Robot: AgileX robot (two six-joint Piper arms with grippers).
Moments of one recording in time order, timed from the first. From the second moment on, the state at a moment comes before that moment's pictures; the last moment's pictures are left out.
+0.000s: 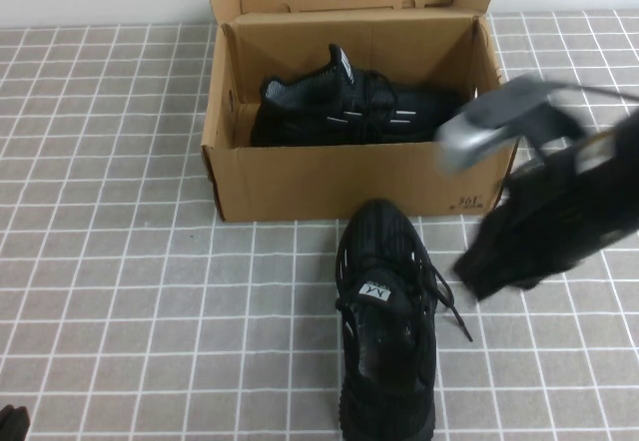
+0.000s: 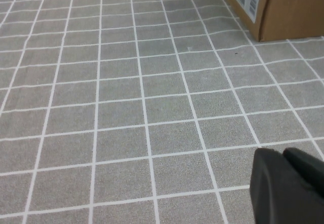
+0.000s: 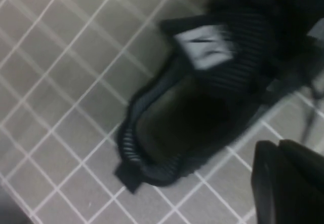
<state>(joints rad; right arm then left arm) 0.54 1.40 -1.18 0.38 1.01 -0.27 -0.15 -0.01 0.03 0.00 0.39 0.08</state>
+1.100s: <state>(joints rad) 0.75 1.68 -1.27 0.14 0.81 -0.56 -0.15 -0.01 0.03 0.00 0.39 0.08</state>
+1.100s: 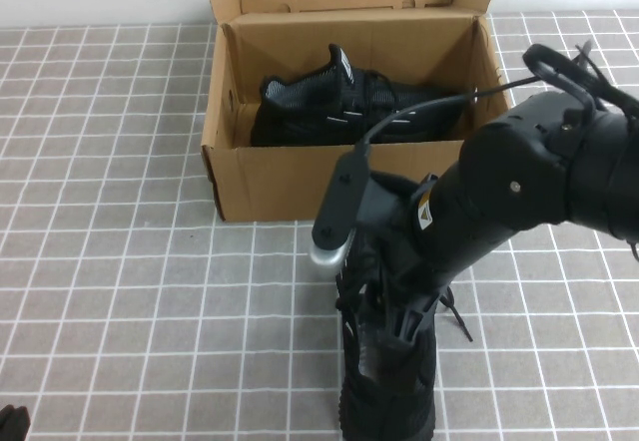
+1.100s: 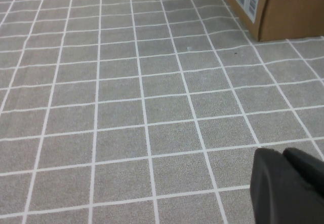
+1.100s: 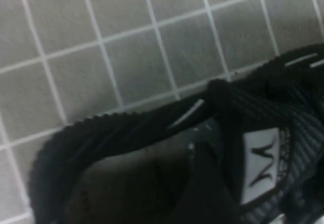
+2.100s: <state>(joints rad) 0.75 1.58 -1.27 0.13 0.88 -0.56 -0.15 -0.01 0.03 0.00 0.39 0.08</state>
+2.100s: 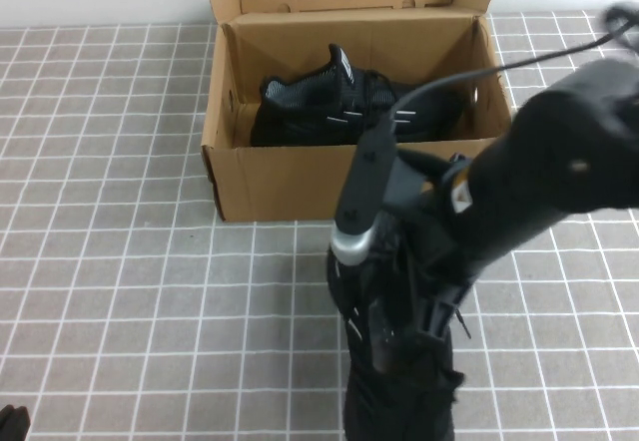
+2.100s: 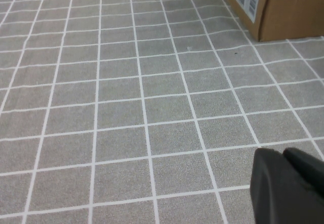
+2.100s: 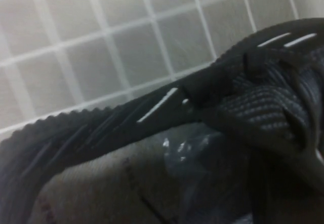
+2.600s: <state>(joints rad) 0.78 1.31 -1.27 0.15 0.99 -0.56 -0.15 -0.01 0.03 0.00 0.39 0.08</state>
